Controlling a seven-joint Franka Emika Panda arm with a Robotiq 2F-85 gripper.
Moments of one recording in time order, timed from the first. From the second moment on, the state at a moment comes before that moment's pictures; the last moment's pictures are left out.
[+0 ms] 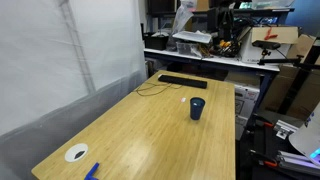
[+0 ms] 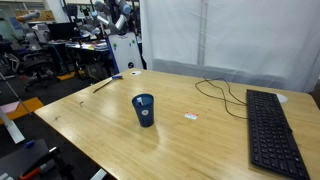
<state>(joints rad) 0.06 -0.25 0.16 -1.95 0.15 1.52 0.38</state>
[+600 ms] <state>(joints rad) 0.07 -0.25 0.16 -1.97 0.14 1.53 0.27</state>
